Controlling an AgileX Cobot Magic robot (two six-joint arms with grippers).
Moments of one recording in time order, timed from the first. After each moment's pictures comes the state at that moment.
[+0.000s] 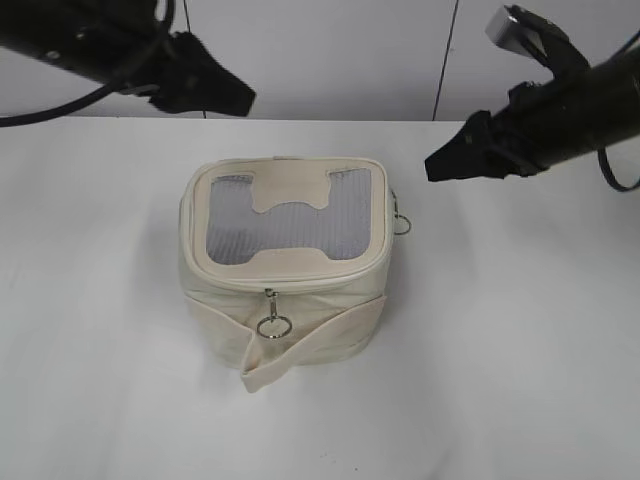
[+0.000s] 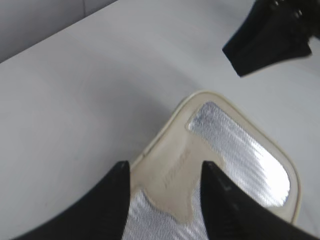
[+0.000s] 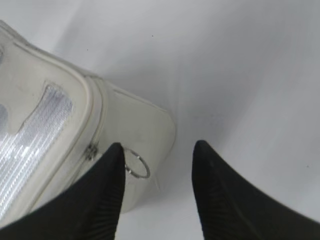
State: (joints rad) left arm -0.35 1.60 -1.21 -0.94 0.73 1.08; right arm 0.13 1.76 -1.09 1.05 0.65 -1.05
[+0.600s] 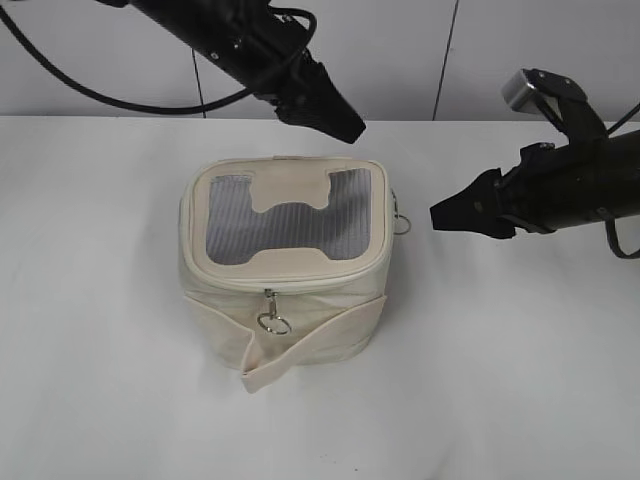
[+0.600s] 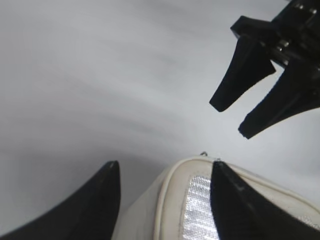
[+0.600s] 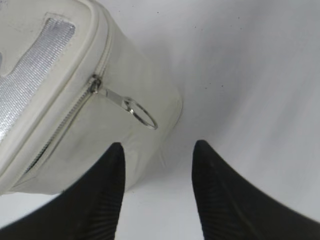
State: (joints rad) left arm -0.45 2.14 -1.86 -0.88 1.13 1.14; right arm 0.13 1.67 -0.81 1.37 0.54 -1.43
